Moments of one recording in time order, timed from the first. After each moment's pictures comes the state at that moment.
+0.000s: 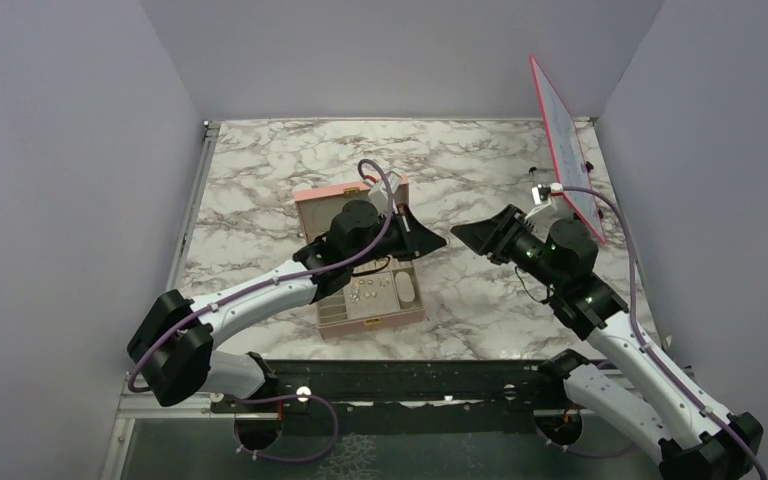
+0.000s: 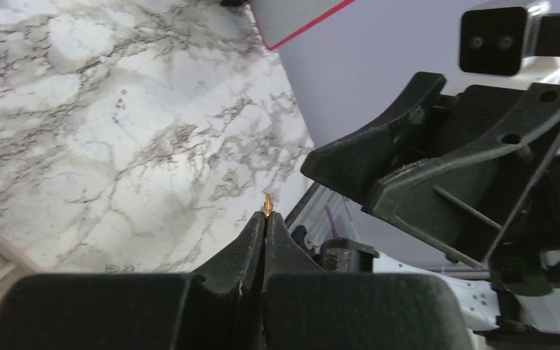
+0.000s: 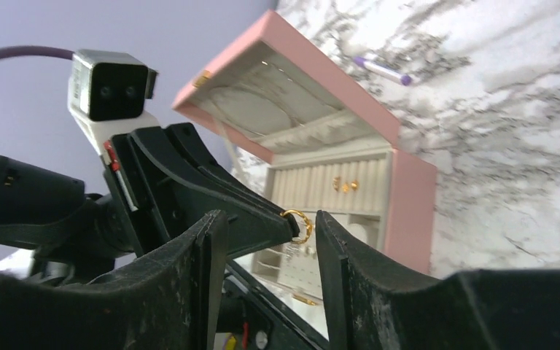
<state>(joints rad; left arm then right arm) -0.85 1.35 0.86 0.28 0.21 -0.94 0.49 0.76 0.65 -0.06 -0.21 0.87</state>
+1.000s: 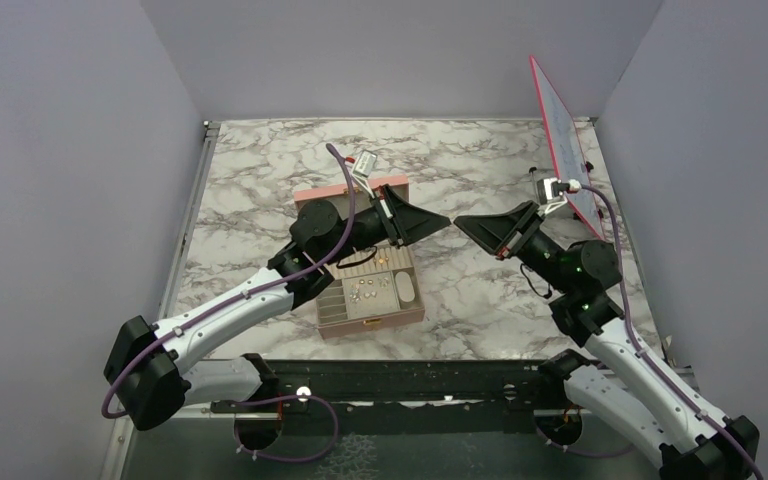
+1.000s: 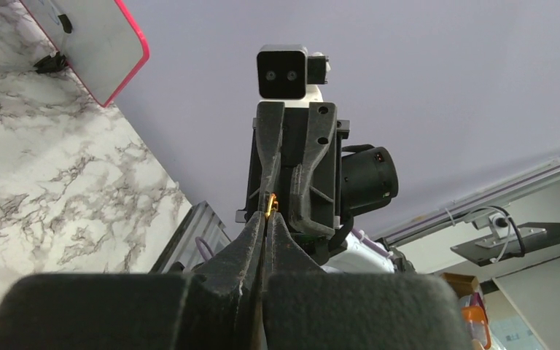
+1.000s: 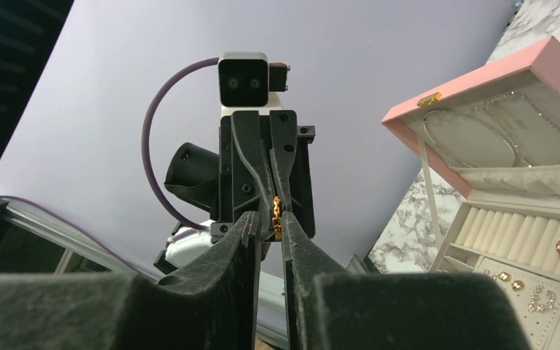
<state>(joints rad) -0.83 1.18 0.88 0.50 0.33 -1.12 0.49 0.71 0.56 0.50 -0.41 1.25</state>
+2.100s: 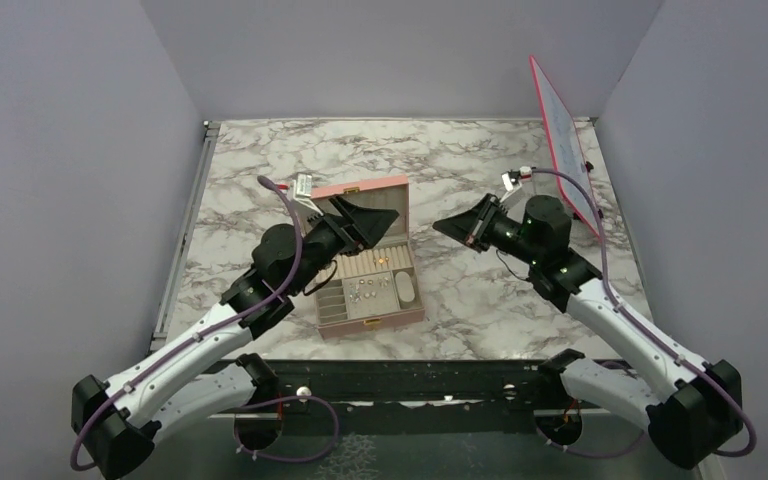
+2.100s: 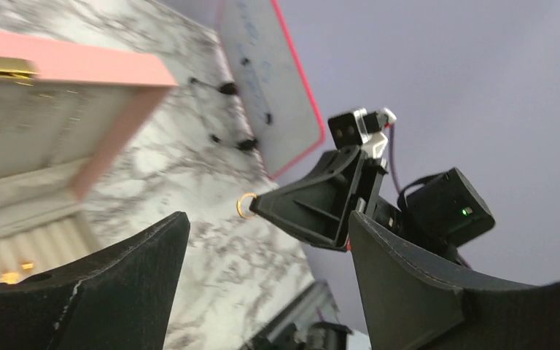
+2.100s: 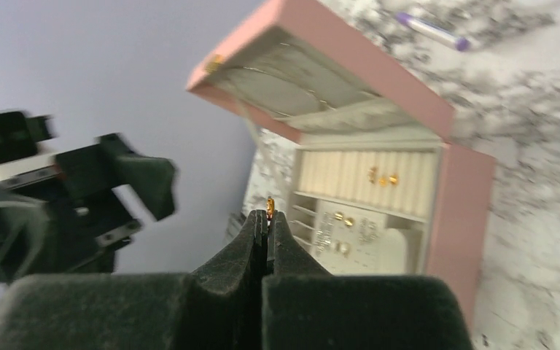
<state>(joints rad) -0.78 0.87 0.70 0.23 -0.04 -0.97 0.49 0.96 0.71 0.12 -0.37 0.99</state>
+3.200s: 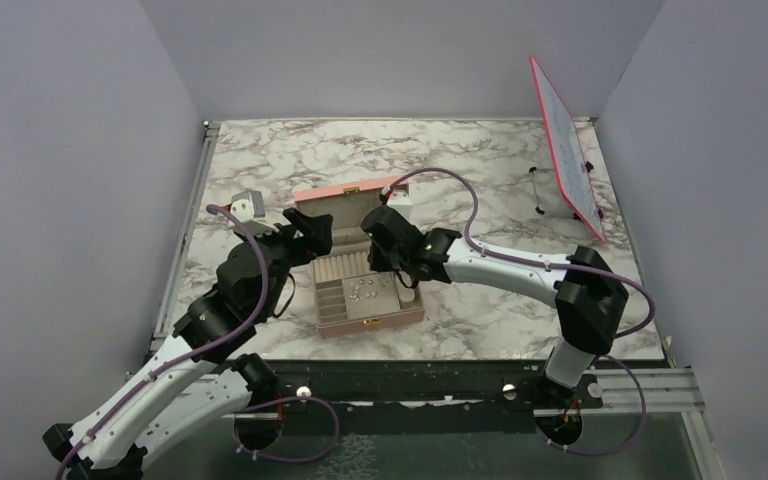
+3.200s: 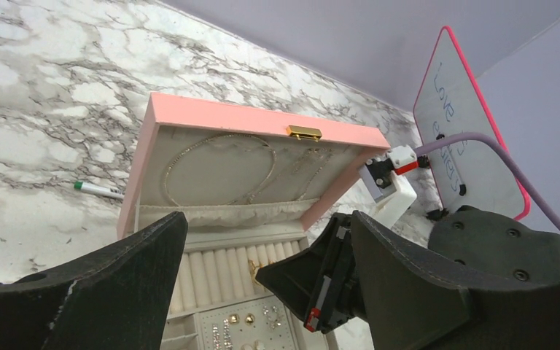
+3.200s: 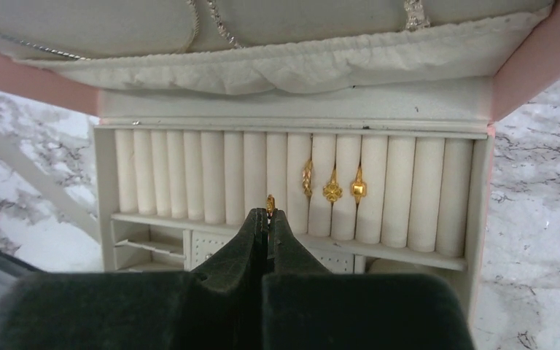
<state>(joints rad) -0.78 0.62 0.78 -0.30 -0.57 -0.64 1.02 1.70 1.26 -0.34 0.32 0.79</state>
